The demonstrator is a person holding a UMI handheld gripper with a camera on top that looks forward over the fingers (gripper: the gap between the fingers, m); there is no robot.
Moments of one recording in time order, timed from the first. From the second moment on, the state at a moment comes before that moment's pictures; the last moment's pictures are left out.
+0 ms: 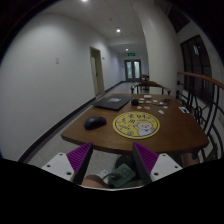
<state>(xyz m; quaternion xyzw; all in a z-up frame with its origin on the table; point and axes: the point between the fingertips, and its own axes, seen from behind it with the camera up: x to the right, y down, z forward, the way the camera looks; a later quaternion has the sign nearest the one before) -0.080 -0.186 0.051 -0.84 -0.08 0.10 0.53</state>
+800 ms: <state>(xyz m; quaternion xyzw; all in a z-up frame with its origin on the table) -0.252 -0.002 -0.015 -0.87 -0.11 0.08 0.47</state>
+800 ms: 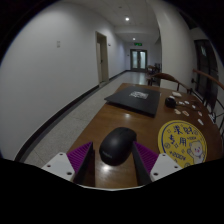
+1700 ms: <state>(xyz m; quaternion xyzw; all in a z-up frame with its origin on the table) -0.024 0.040 -0.002 -0.89 -0.04 0.03 0.46</state>
